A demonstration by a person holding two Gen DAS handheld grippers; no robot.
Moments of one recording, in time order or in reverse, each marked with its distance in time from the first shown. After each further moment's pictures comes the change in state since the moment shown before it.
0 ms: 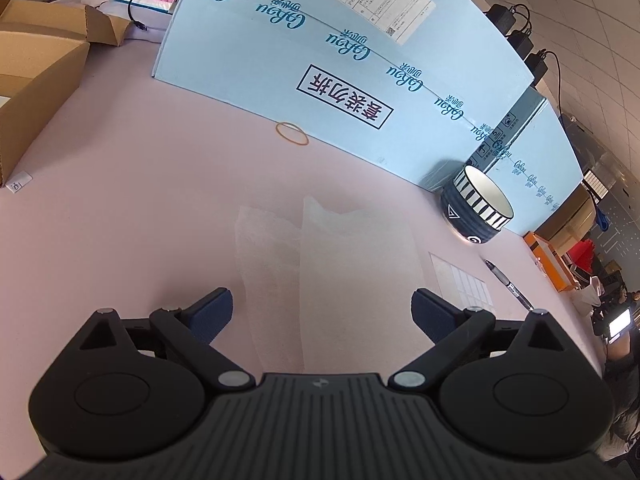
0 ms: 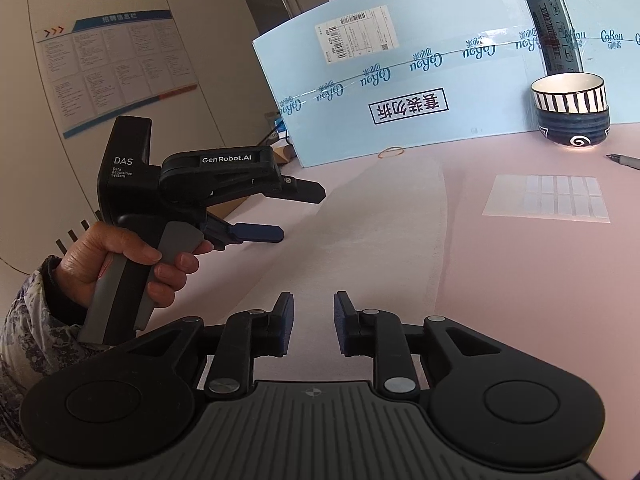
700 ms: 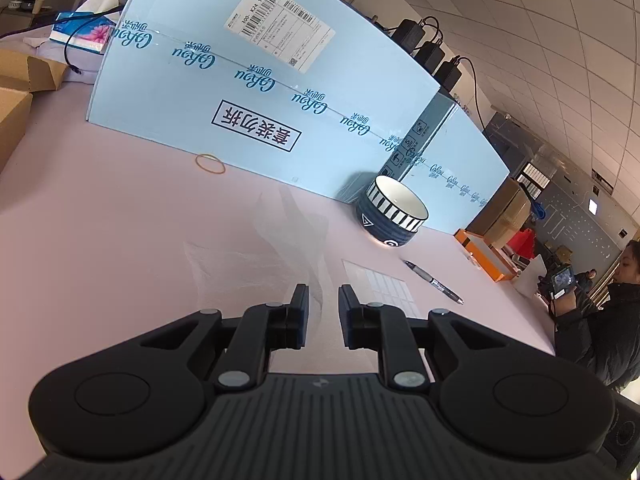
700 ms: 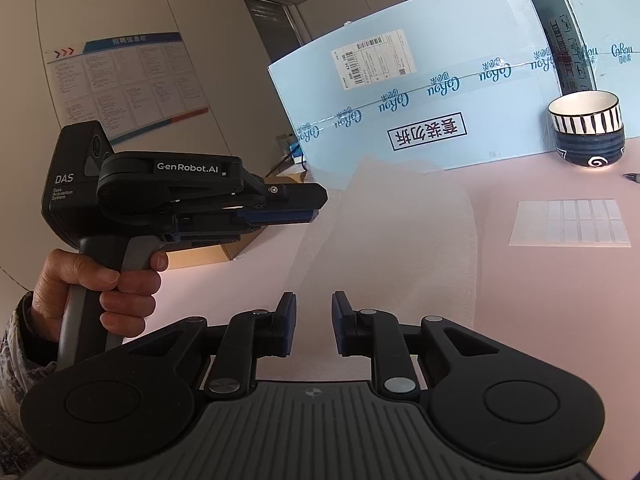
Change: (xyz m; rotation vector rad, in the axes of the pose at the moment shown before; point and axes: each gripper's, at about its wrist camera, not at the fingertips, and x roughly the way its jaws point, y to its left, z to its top) left arm -0.050 -0.037 -0.005 0.112 -0.075 -0.212; right arm -0.003 0.023 0.005 0.024 -0.065 0.045
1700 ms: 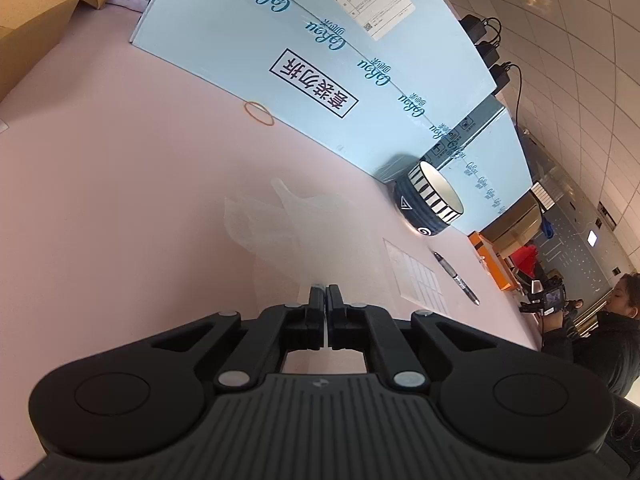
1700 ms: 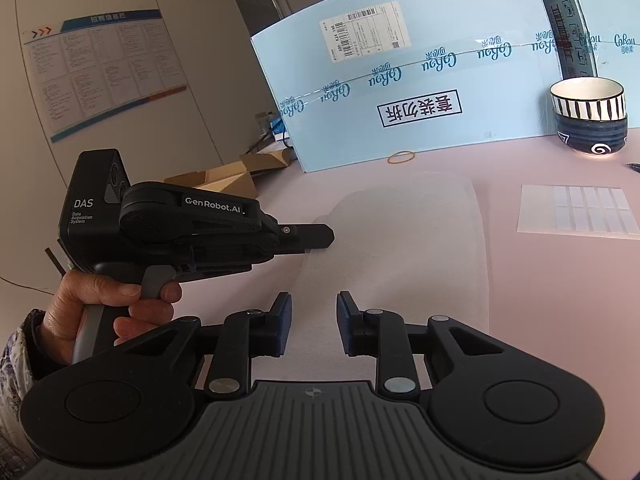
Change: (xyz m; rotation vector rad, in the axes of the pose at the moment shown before) left arm 0.026 0.062 -0.019 -0.189 0.064 -0.048; right arm 0.028 0.008 0.008 -0.019 0.069 -0.069
